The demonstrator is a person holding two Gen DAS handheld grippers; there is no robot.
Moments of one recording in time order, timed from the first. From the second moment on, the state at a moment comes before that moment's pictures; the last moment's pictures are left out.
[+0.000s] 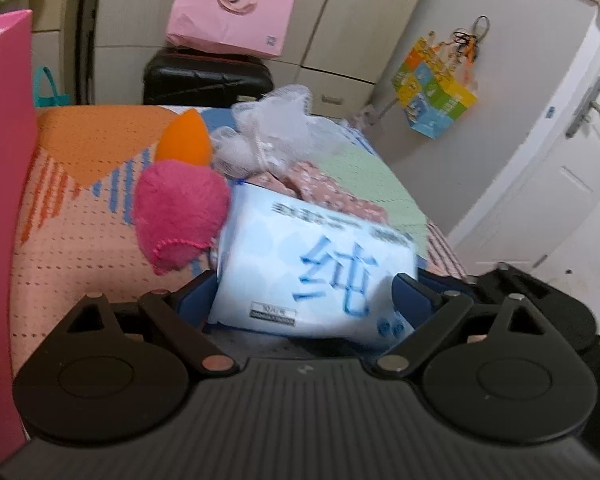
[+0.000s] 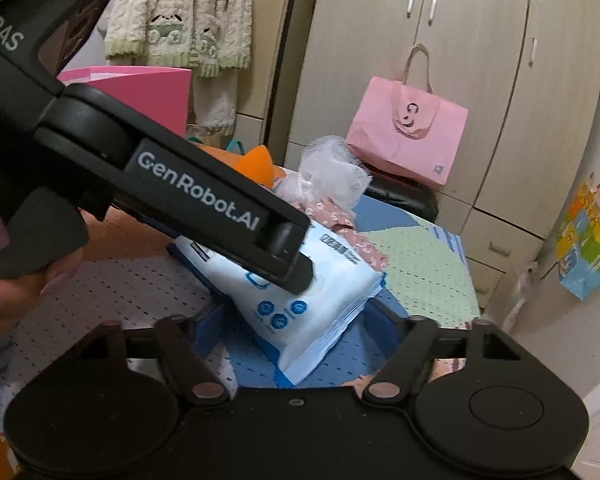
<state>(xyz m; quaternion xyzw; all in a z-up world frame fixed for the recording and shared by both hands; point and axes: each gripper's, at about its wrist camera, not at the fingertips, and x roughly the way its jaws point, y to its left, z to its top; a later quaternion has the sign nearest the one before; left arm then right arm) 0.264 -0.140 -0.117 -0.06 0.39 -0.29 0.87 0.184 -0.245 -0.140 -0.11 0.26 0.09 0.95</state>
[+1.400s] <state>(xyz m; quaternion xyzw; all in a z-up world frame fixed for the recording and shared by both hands) 0.159 -0.129 -0.089 -0.02 0.38 -0.33 0.86 0.110 -0.236 -0.116 -0.08 0.24 0.08 0.96</state>
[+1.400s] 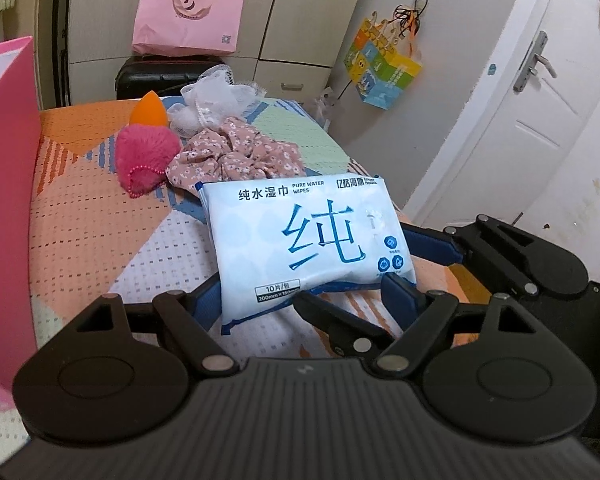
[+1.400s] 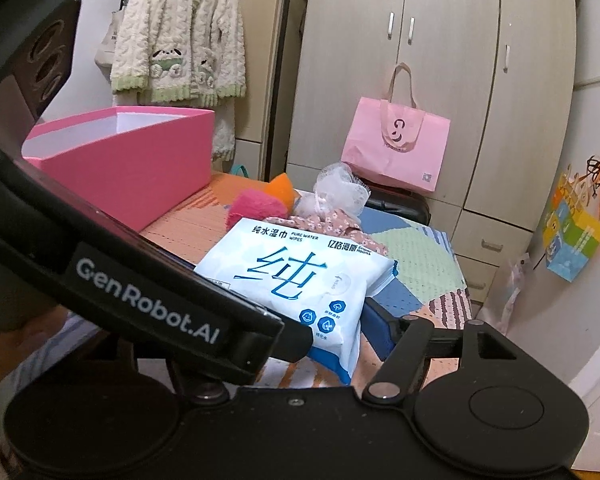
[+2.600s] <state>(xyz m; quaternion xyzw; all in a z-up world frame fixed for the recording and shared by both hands) 0.053 -0.028 -0.013 0.01 0.34 -0.30 0.89 0.027 -0.166 -0.052 -0.10 0.23 0.18 0.95</state>
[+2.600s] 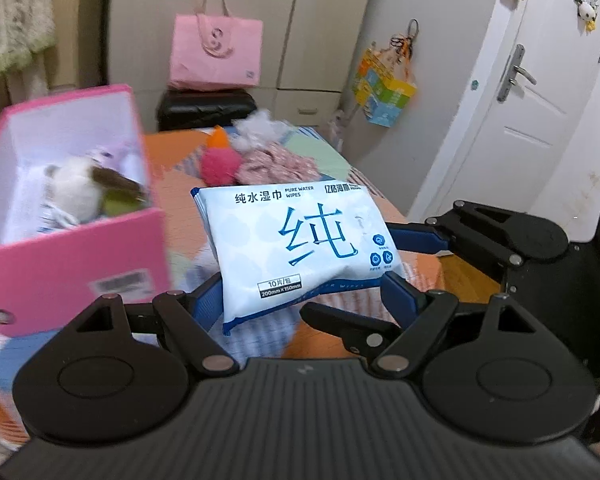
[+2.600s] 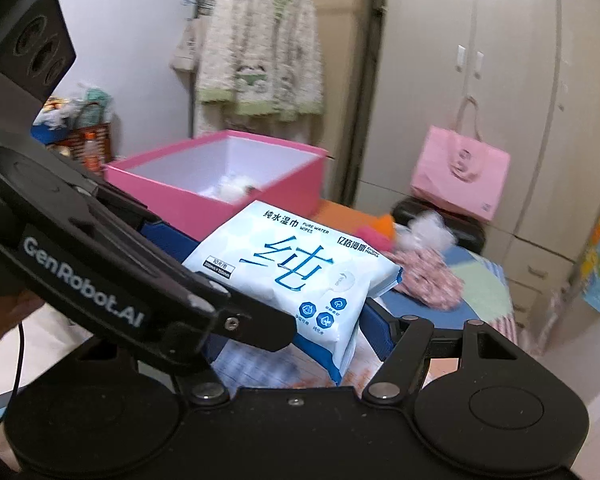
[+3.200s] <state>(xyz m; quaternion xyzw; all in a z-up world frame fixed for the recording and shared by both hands) 0.093 0.064 0.047 -0.02 0.31 -0.21 0.93 0.086 -0.079 0.009 -0.13 0.19 0.28 0.93</state>
